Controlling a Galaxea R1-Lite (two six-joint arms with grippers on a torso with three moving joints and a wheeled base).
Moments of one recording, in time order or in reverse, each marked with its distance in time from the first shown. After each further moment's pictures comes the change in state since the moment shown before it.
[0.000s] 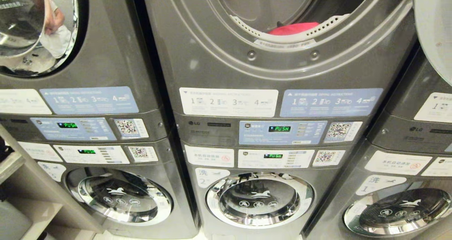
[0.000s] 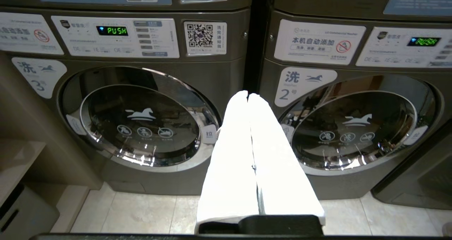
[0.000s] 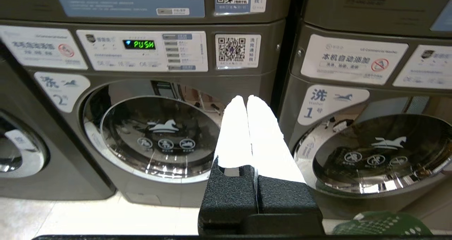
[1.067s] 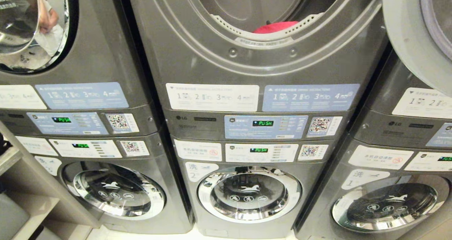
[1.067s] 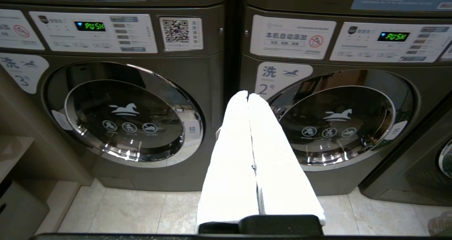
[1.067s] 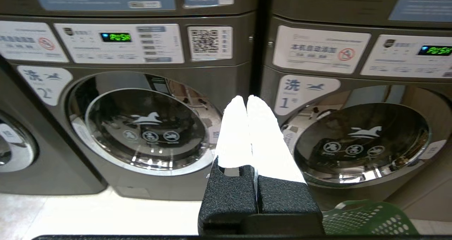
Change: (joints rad) left arm 0.001 0.000 0.000 0.000 0.000 0.000; right arm 0.000 0.000 0.000 0.000 -0.011 0.007
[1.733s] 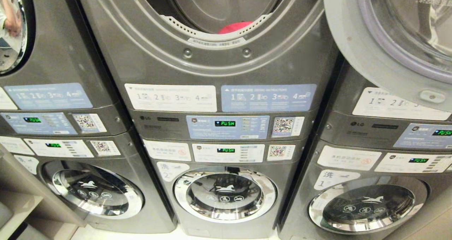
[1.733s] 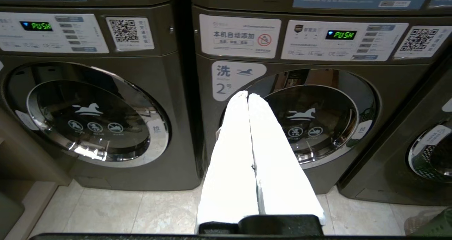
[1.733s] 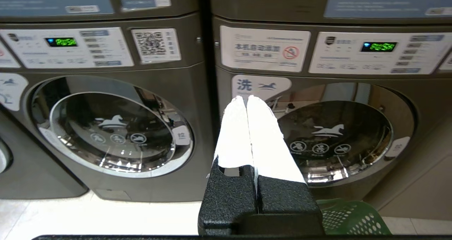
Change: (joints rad) left arm 0.000 0.000 0.000 0.000 0.000 0.000; right arm 0.001 0.000 0.000 -0.001 -0.015 0.019
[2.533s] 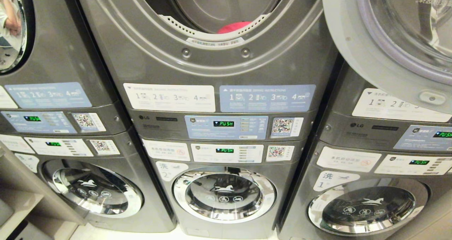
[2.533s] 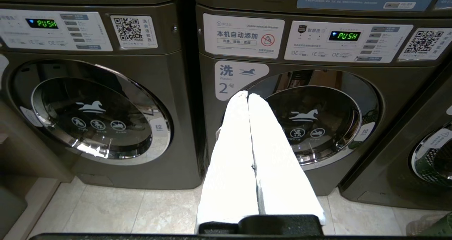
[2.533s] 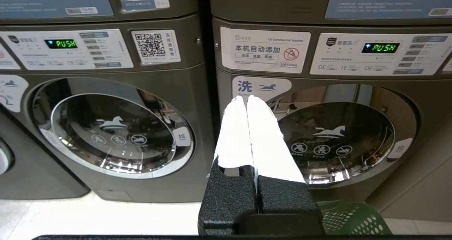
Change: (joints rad) left arm 0.000 0.000 0.000 0.000 0.000 0.000; right arm -0.001 0.000 0.000 -0.003 -0.003 0.011
